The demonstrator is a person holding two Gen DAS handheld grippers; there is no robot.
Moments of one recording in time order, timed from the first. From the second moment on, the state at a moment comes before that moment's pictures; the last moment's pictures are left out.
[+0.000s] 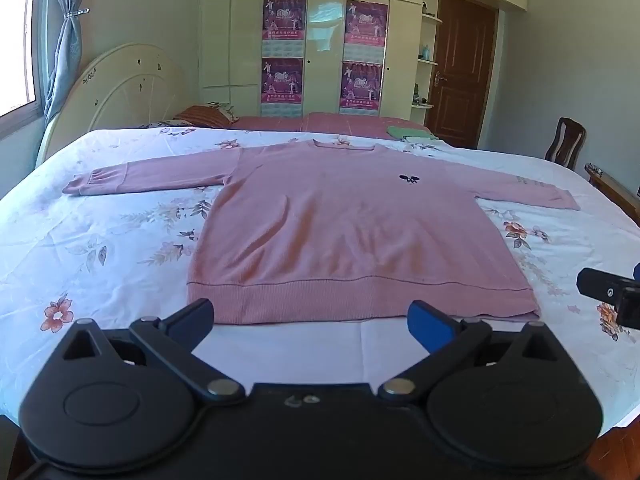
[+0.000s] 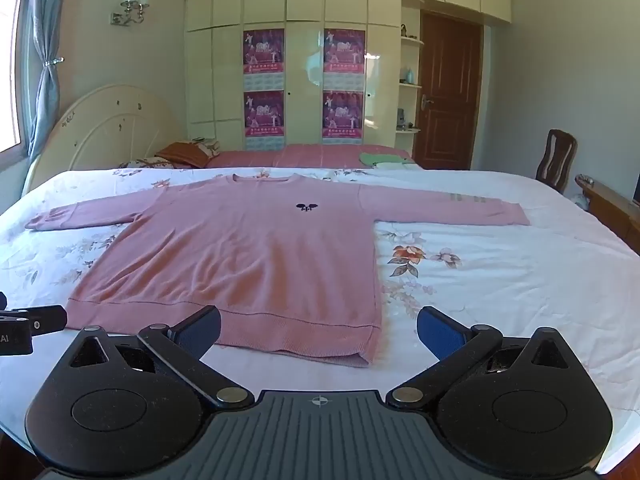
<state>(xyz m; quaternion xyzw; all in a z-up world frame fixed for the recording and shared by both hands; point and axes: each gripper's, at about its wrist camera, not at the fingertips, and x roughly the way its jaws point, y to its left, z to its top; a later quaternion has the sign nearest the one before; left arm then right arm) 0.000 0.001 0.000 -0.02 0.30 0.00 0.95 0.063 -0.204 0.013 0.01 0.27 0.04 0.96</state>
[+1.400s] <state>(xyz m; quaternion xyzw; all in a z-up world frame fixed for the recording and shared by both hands) 0.005 0.000 0.000 -0.01 0.30 0.00 0.95 0.063 -0.201 0.013 0.01 0.27 0.04 0.96</state>
